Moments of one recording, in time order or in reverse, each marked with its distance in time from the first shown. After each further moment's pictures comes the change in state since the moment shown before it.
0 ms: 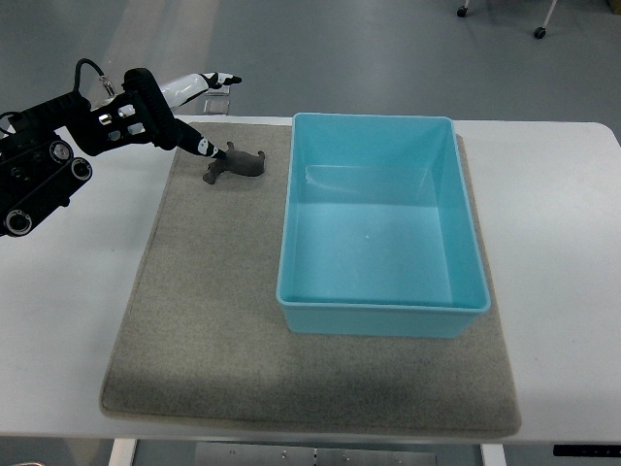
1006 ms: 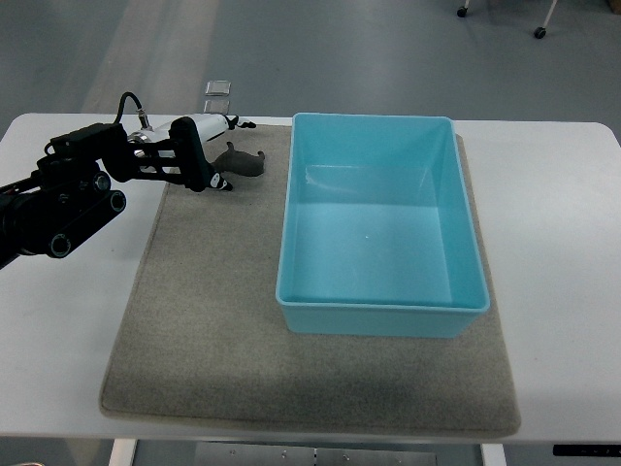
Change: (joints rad) left arm -0.009 -0.090 0.120 0.108 0.112 0.086 0.008; right arm 0.000 0.000 0.000 0.000 0.000 0.000 0.000
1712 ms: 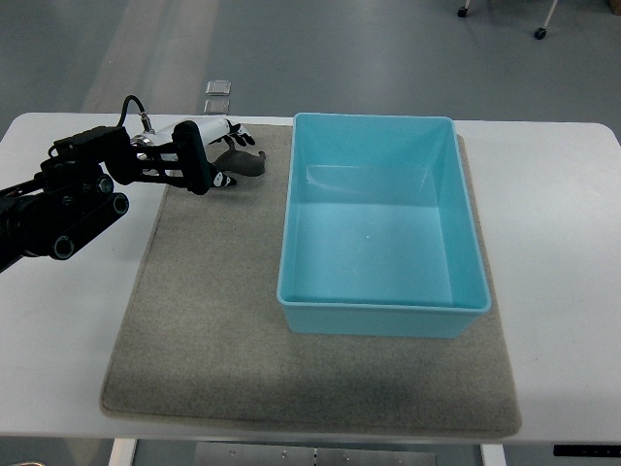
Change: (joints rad) left arm 0.000 -0.007 0.012 0.004 0.002 0.001 0.001; right arm 0.000 0.000 0.000 0.000 0.000 0.000 0.000
